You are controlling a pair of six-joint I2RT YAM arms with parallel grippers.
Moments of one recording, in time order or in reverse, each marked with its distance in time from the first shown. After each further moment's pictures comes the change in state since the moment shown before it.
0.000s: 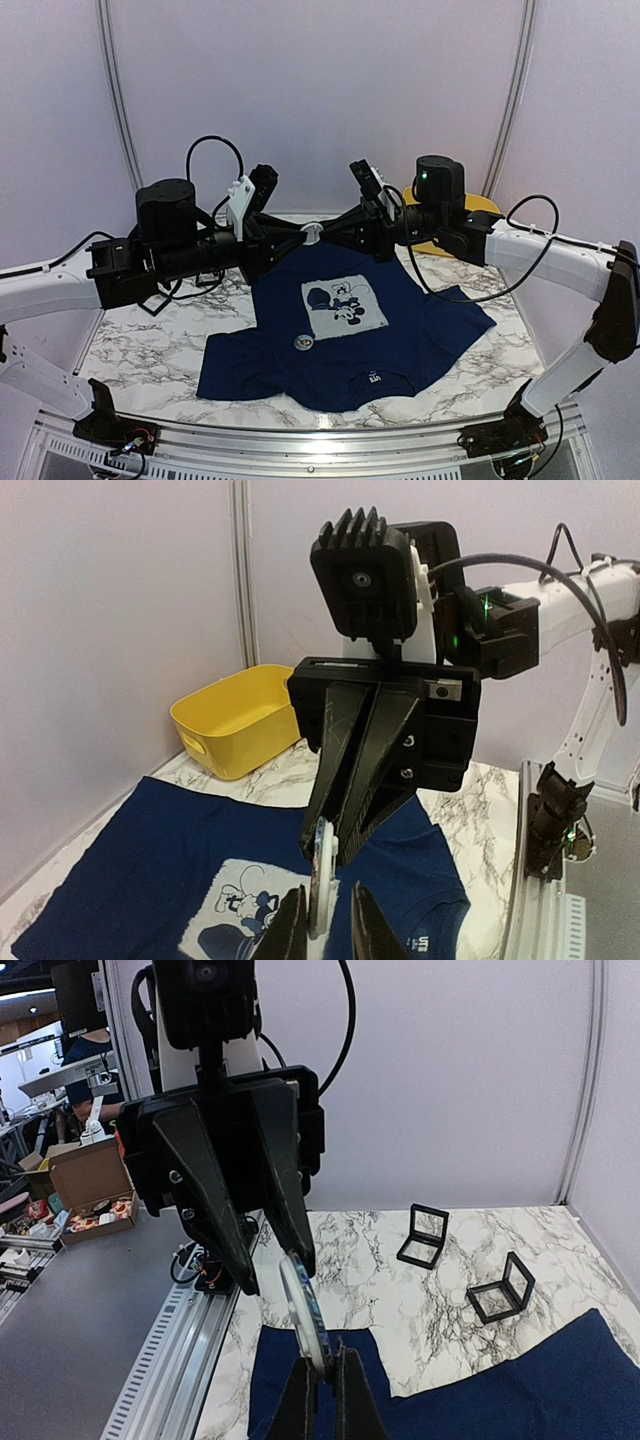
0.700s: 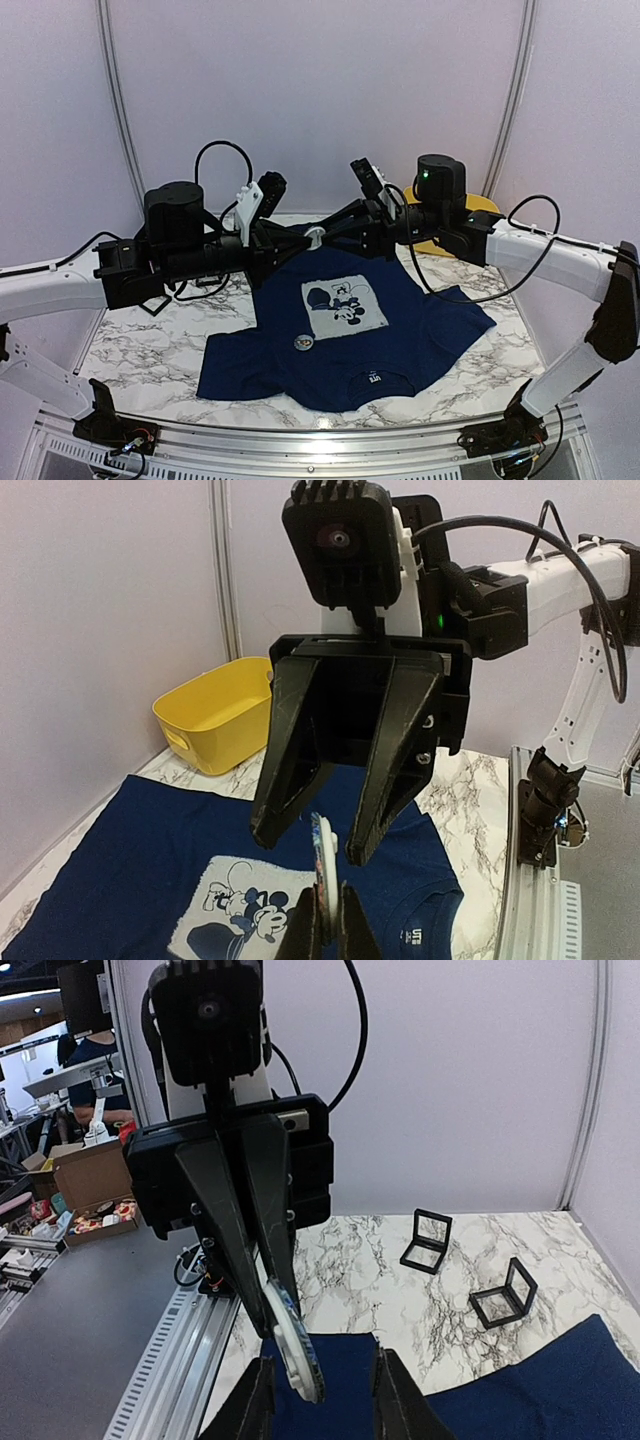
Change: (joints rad) left arm 0.000 0.028 0.001 0.003 0.045 0.018; right arm 0.003 -0.005 0.001 -0.004 -0.008 0.010
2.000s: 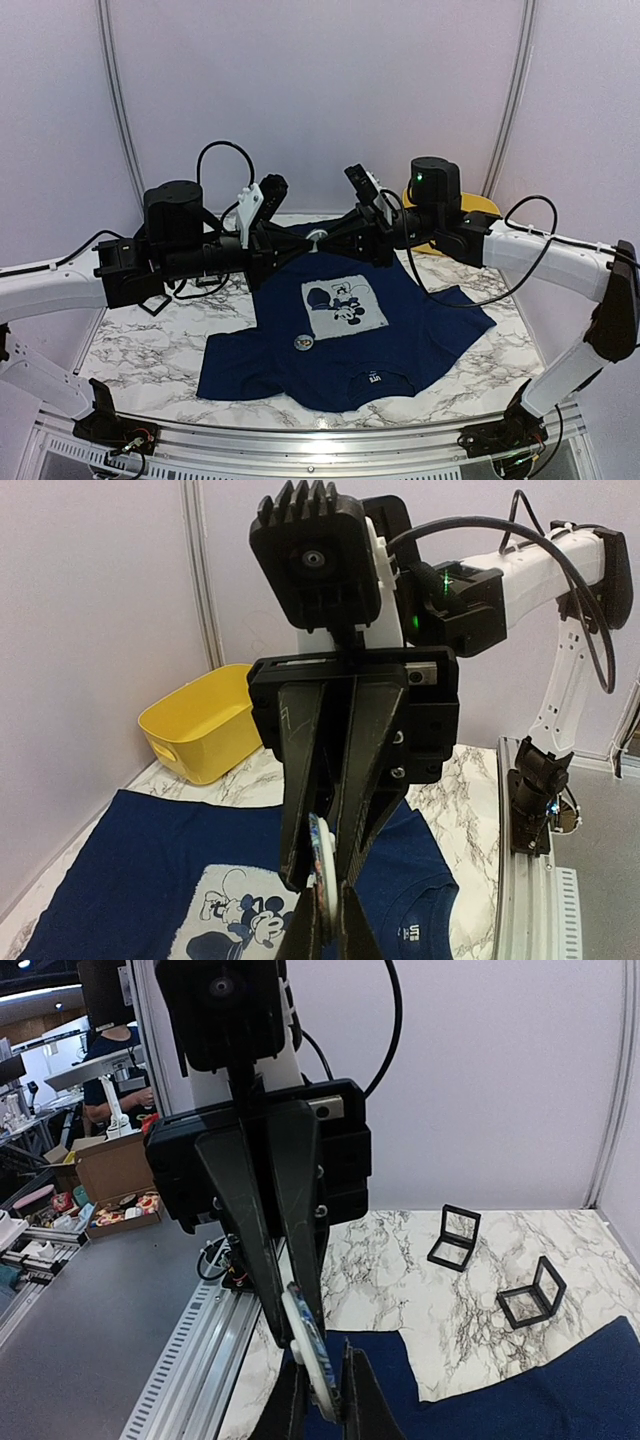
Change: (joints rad) left arm 0.004 0.001 0.000 0.002 0.069 0.043; right arm 0.020 0.010 0.004 -0.014 -0.021 -0.004
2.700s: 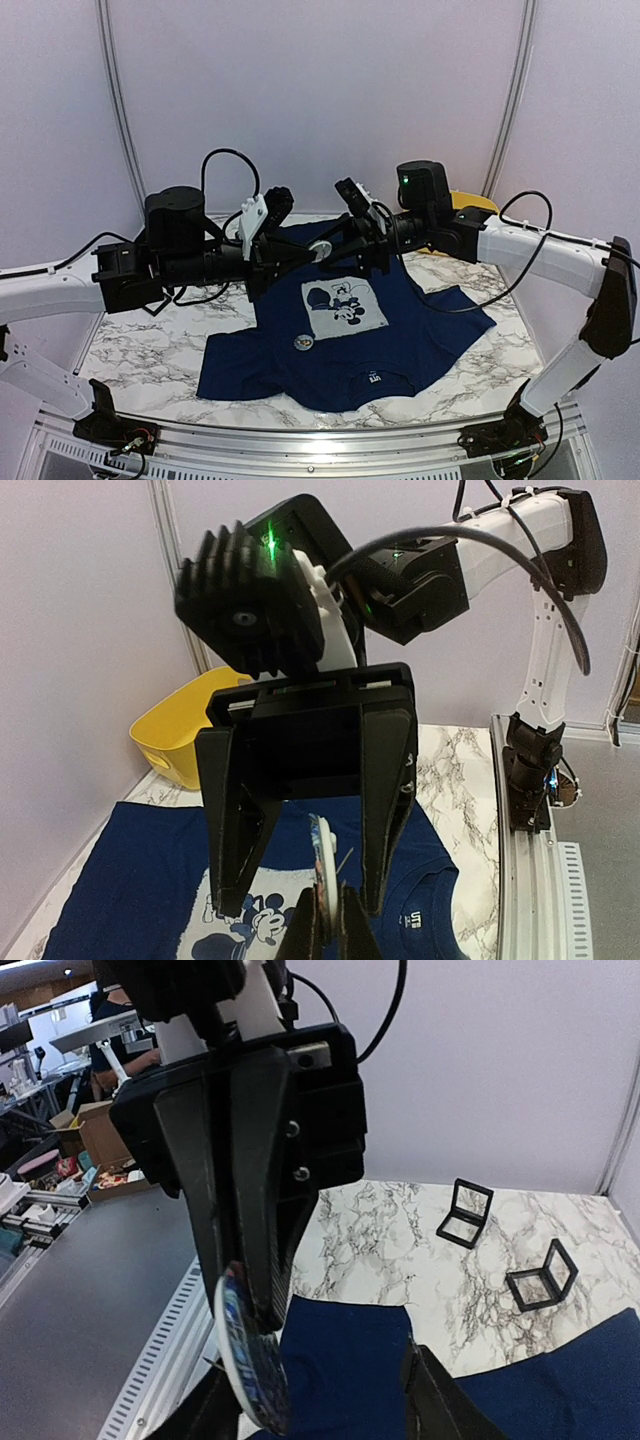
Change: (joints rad) left arm -0.029 -0.005 -0.008 -0.021 -0.004 0.083; right arm 0.017 0.036 0.056 -0.182 -0.018 -0.159
